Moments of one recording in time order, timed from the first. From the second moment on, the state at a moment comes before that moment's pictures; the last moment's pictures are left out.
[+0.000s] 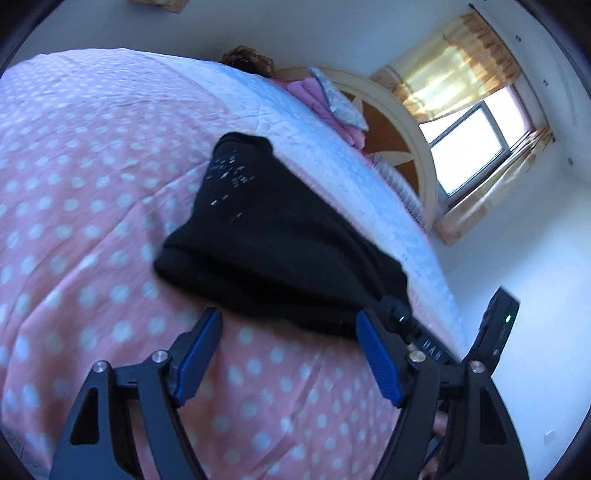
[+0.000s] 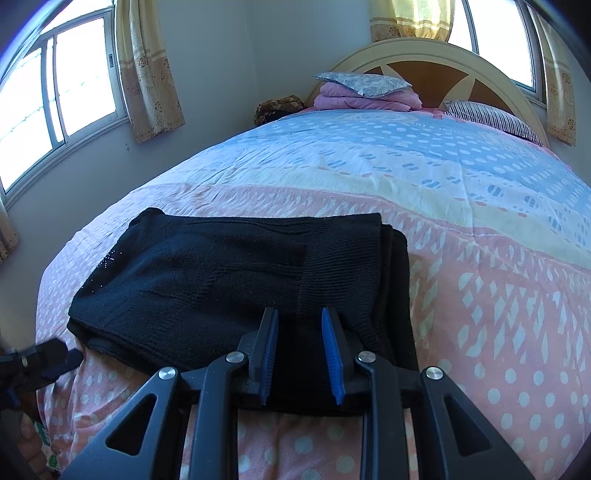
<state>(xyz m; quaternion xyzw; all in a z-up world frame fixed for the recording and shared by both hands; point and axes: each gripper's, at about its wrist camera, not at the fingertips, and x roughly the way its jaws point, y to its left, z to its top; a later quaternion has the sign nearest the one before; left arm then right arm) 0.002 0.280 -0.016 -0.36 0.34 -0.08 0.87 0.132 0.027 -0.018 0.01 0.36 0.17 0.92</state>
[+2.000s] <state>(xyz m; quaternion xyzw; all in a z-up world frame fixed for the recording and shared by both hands) -0.104 0.150 0.067 0.03 0.28 0.12 0.95 -0.066 -0.012 0.073 0.09 0.25 0.14 0.95</state>
